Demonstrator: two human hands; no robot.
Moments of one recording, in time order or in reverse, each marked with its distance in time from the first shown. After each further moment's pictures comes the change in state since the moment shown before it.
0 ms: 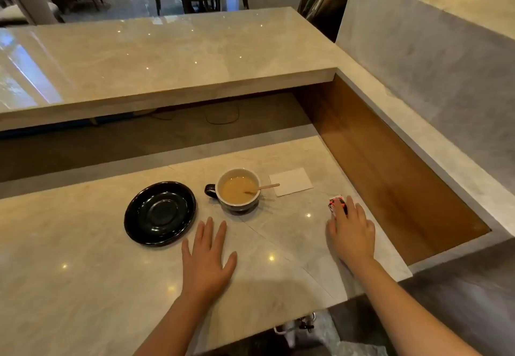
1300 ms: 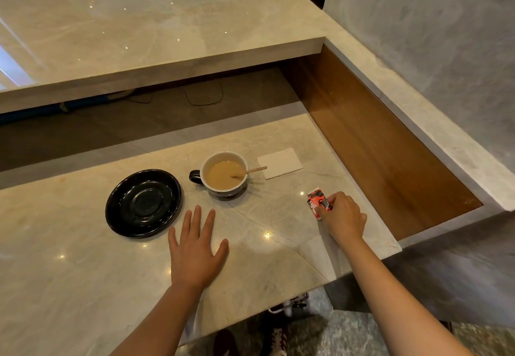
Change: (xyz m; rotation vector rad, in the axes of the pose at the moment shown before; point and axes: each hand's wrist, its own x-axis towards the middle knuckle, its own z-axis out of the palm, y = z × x) left_hand 0.005 0.003 -0.001 0.098 0.017 -0.023; right_hand 0.002 -0.009 -0.006 0.322 -0.056 0.296
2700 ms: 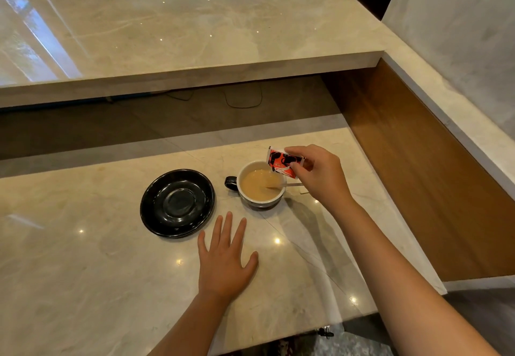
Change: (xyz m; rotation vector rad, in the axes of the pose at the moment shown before) left_hand 0.002 -0.008 0.011 -0.046 0.031 0.013; right_hand 0.017 -0.158 -0.015 0.377 -0.010 -0.725
